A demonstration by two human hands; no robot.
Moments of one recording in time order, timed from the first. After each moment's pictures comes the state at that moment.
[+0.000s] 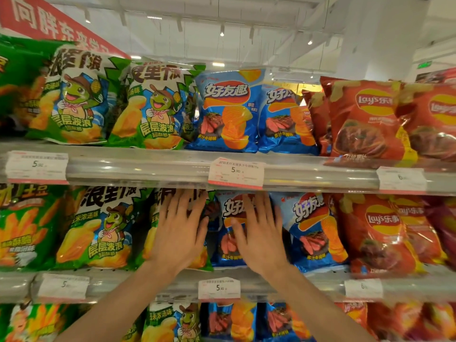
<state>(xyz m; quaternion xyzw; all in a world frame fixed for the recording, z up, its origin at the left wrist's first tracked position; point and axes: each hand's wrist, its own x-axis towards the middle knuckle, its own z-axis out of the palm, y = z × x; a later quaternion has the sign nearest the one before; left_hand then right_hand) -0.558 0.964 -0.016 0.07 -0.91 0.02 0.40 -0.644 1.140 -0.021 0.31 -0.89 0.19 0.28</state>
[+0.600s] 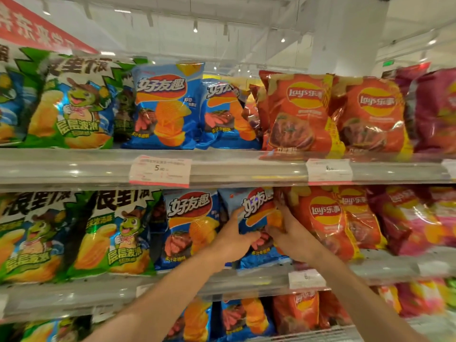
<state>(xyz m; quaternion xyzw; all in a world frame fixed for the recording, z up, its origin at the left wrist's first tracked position) -0.660 1.146 -0.014 0.00 -0.82 -0.57 0.08 -0.707 1.313 0.001 0.25 -0.87 0.42 0.03</state>
